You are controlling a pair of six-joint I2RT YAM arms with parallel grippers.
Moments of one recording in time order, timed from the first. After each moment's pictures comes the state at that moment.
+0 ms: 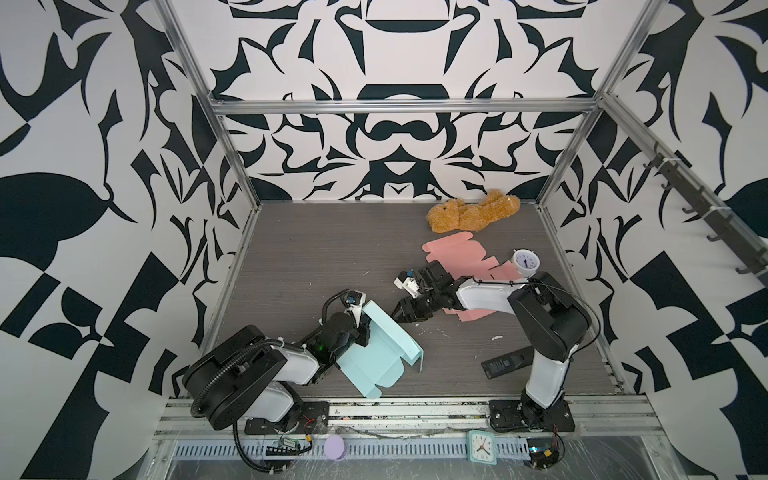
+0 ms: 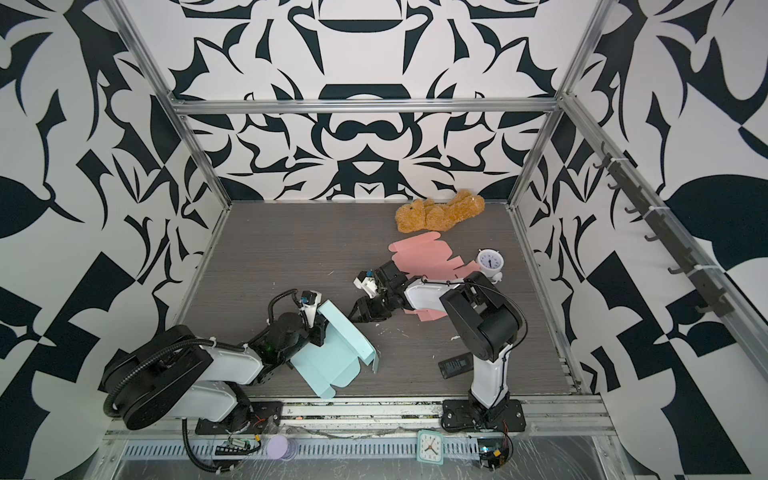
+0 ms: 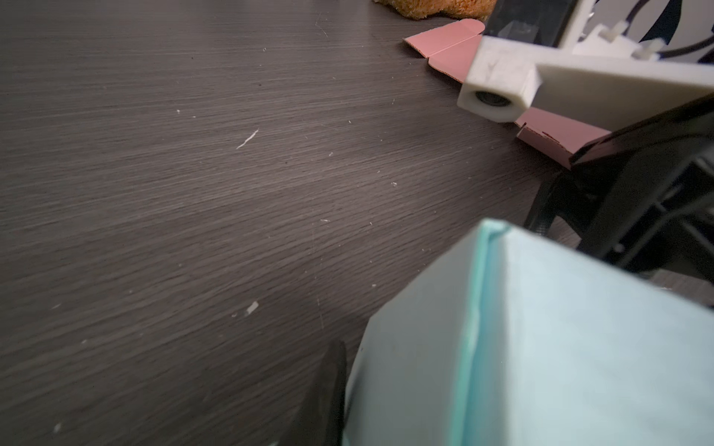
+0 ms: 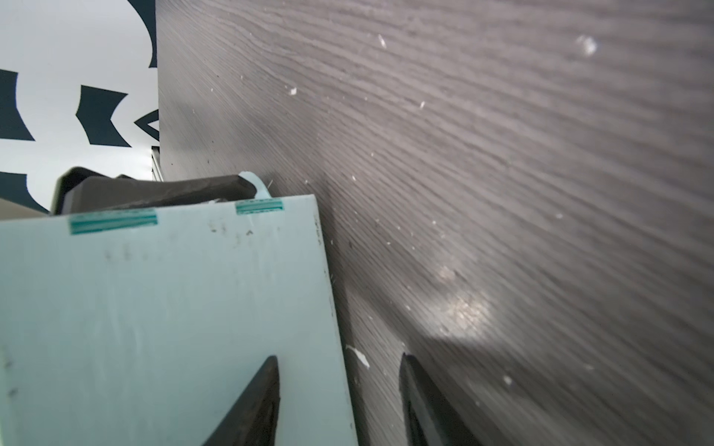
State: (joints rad) left arm -0.75 1.41 0.14 0.81 -0.13 -0.29; right arm 0.66 1.86 0.97 -0.13 -0.75 0.45
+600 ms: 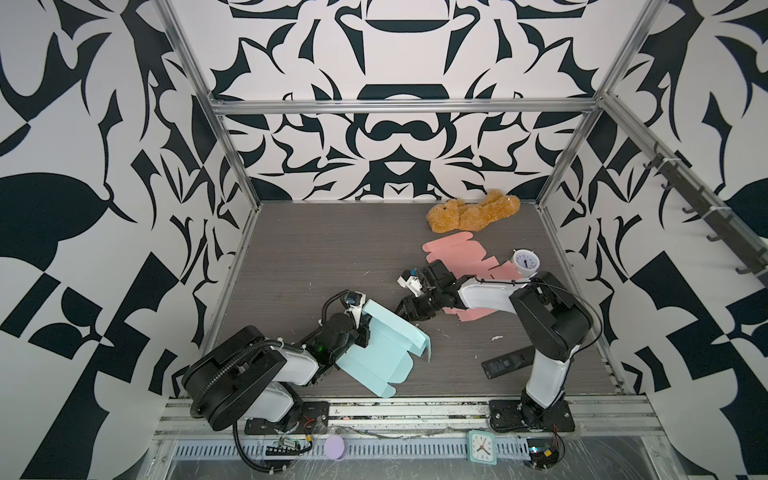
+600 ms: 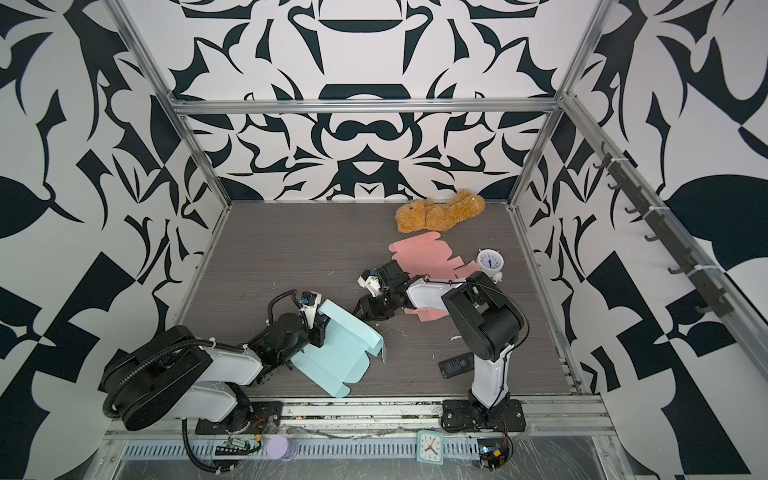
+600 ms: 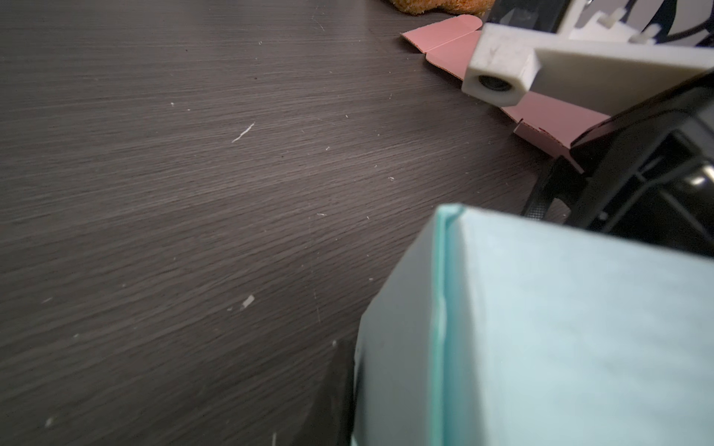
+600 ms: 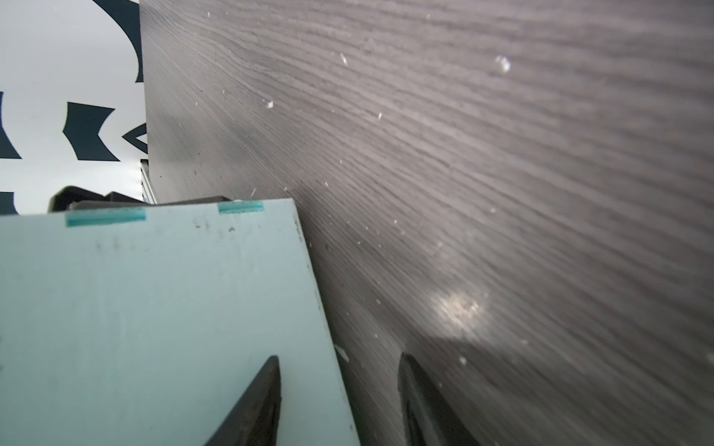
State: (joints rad) left arm -0.75 1.41 0.14 0.81 -0.12 -0.30; right arm 0.64 1.83 0.97 -0.17 -0.71 0.45
